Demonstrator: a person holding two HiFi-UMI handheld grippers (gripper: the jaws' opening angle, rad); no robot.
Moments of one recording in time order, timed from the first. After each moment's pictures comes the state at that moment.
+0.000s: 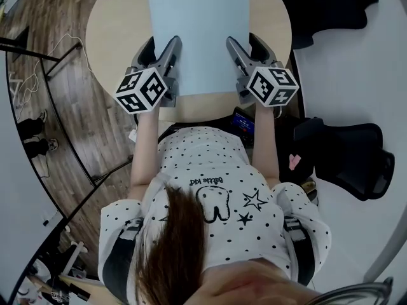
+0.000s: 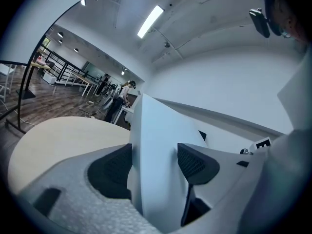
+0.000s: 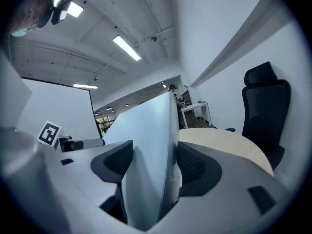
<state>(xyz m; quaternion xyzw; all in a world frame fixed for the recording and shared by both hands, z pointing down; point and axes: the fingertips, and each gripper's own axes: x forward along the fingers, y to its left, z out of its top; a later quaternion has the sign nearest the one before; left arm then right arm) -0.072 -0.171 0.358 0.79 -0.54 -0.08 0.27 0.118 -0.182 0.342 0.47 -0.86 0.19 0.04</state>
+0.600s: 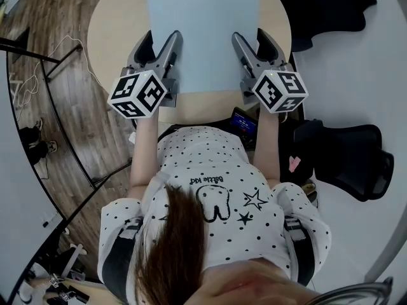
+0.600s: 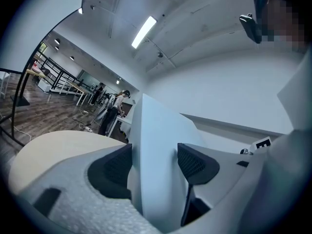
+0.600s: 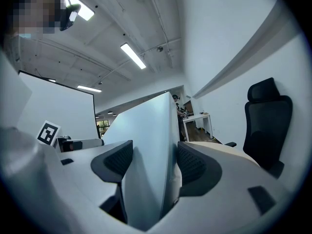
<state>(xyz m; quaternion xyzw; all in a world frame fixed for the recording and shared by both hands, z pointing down) -0.071 -0.169 0.304 0.81 -0.53 -0.12 0.22 0.119 -0.180 0.287 0.48 -0.87 0.14 0.01</state>
